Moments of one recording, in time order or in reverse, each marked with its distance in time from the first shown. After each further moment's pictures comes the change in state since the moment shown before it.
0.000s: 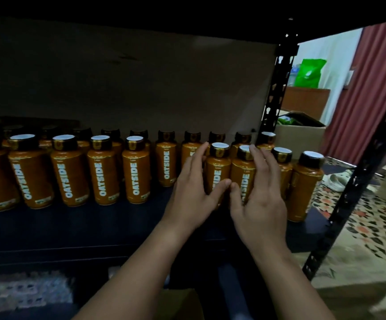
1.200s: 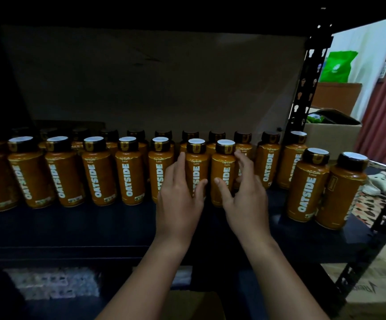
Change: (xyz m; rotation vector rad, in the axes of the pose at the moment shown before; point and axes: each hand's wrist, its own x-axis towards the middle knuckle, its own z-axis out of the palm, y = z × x) left_hand -0.020 -0.029 -0.039 0.428 0.332 -0.098; right_hand 0.007 -0.024 0.066 0.253 -0.252 0.240
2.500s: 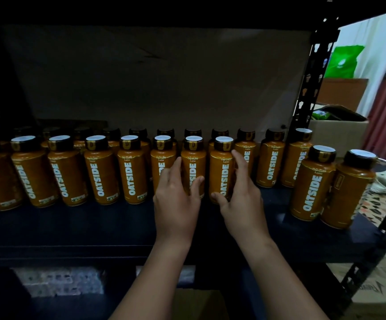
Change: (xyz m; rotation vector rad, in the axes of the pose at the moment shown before) left_hand 0.000 -0.011 0.006 -0.128 0.086 -0.104; right_hand -0.006 -0.012 0.002 0.025 -0.166 0.049
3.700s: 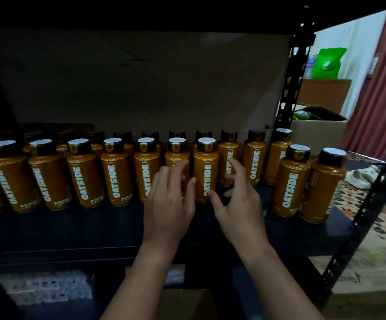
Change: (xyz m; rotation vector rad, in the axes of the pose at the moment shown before) left_hand -0.009 0.011 -0.005 0.157 0.001 0.395; right_hand -0.012 0.015 -0.020 -0.074 0.102 -0.039
